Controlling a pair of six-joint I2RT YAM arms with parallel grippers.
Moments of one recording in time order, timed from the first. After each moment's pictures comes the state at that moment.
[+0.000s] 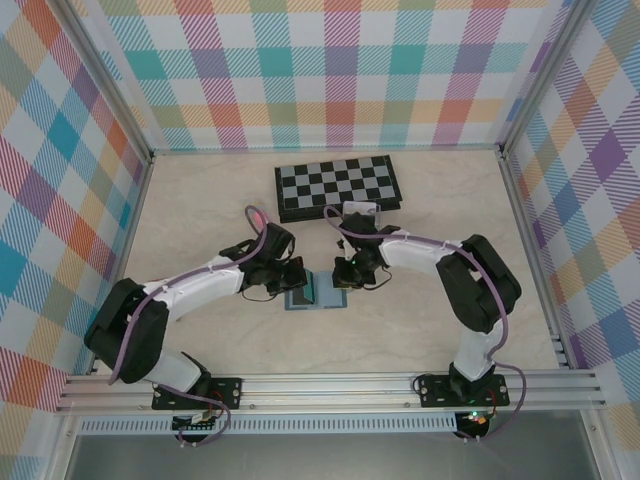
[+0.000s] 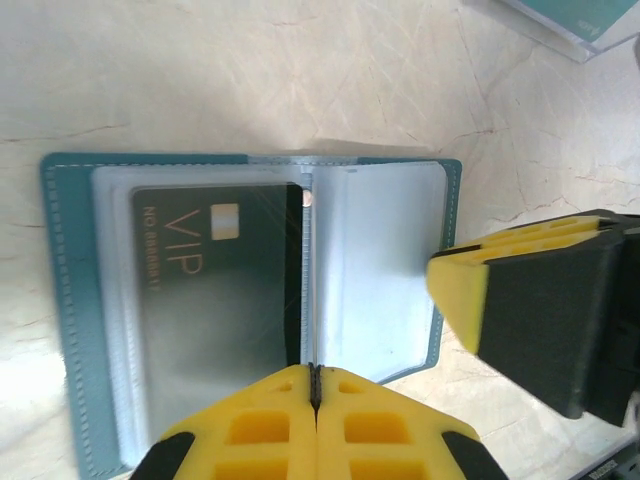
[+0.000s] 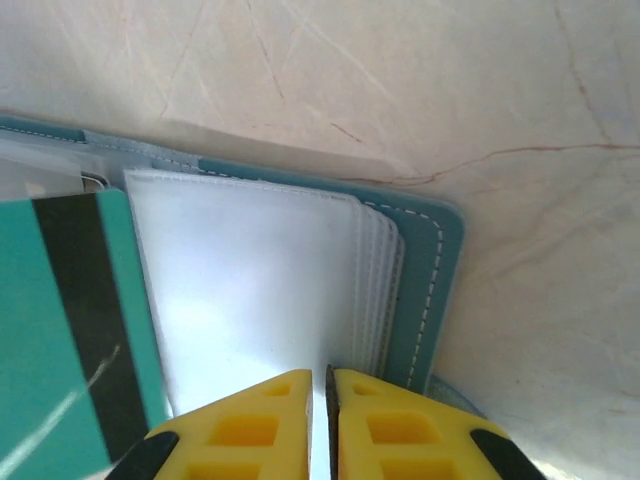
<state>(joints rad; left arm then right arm) -0.62 1.46 0.85 -0.42 0.23 -0.82 0.67 1.81 1.10 -0.55 -0.36 0.60</state>
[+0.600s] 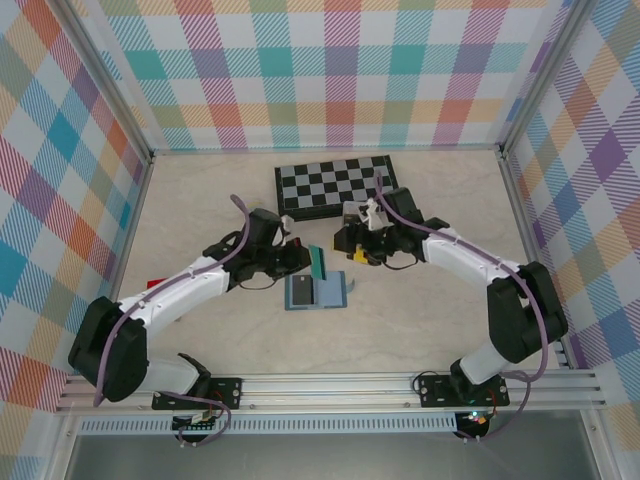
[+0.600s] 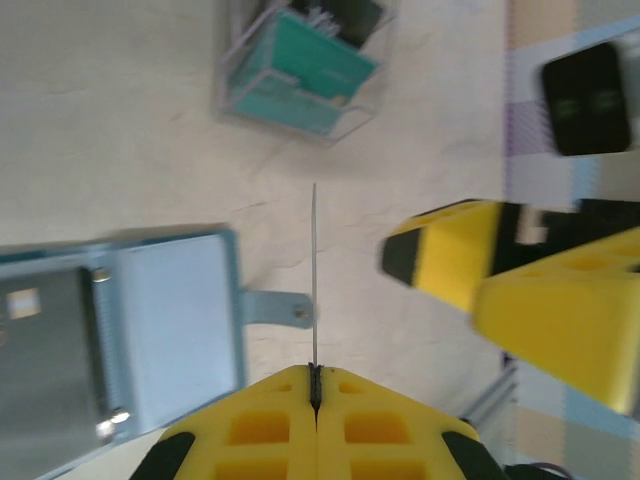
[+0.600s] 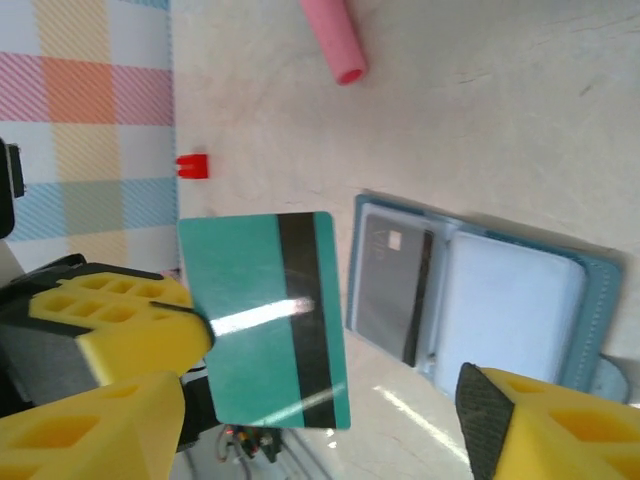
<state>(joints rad) -0.58 1.33 0.89 -0.25 0.39 -0.90 0.46 1.56 1.00 -0.29 -0.79 0.72</state>
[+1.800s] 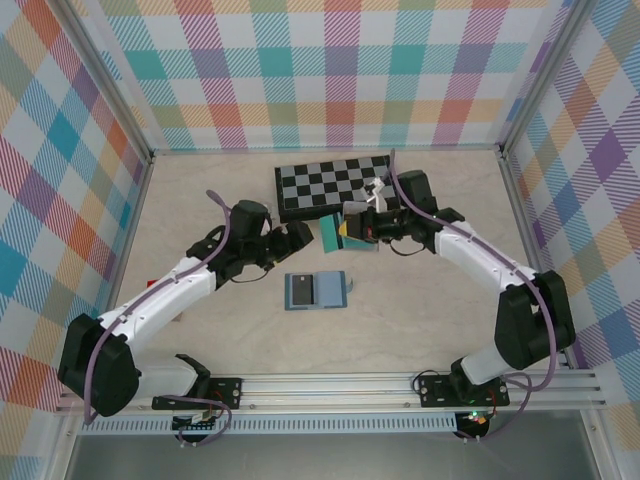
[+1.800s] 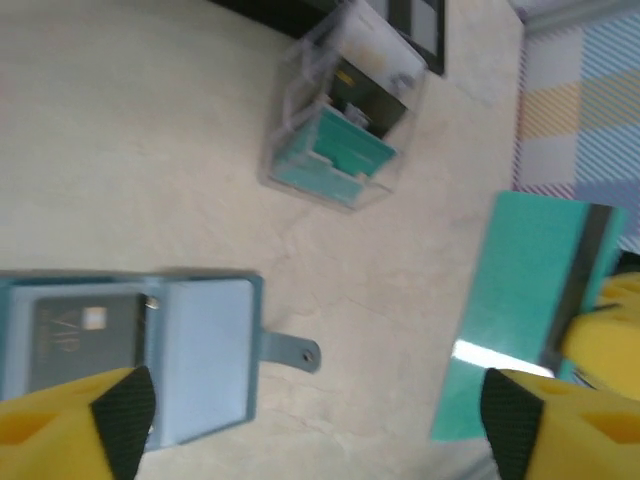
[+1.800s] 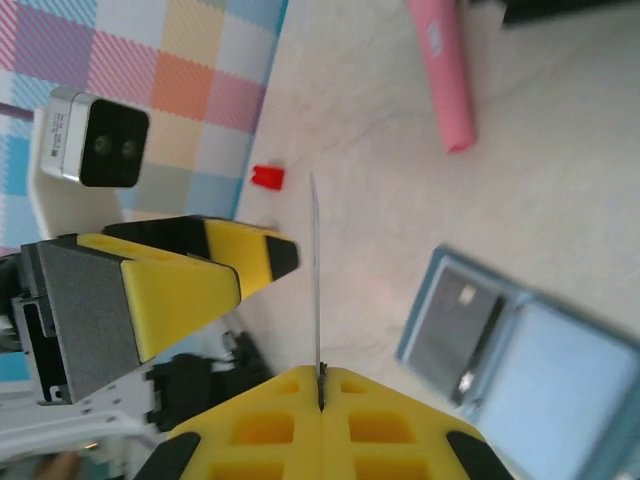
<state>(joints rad) -0.54 1.27 0.95 -0.40 0.20 -0.95 0.42 1.50 1.12 -0.34 -0.81 0.54</state>
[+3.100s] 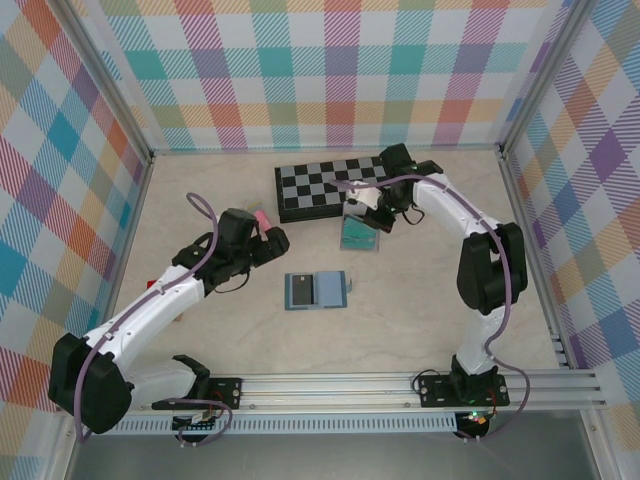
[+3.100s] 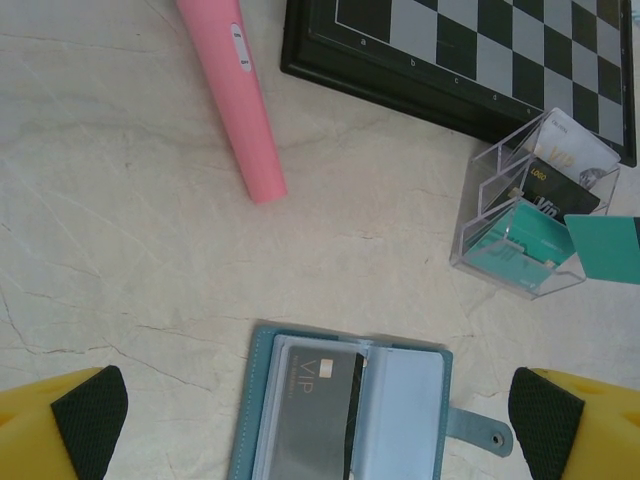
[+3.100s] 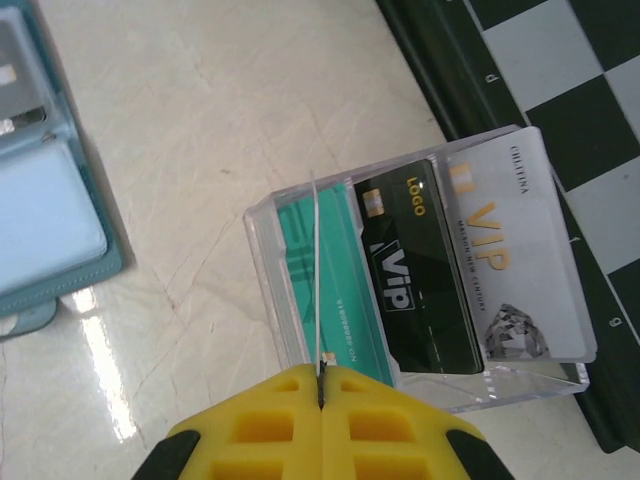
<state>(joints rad) -0.50 1.17 0.90 -0.55 -0.07 -0.83 0.37 1.90 1.63 -0.95 -0.33 -0.87</state>
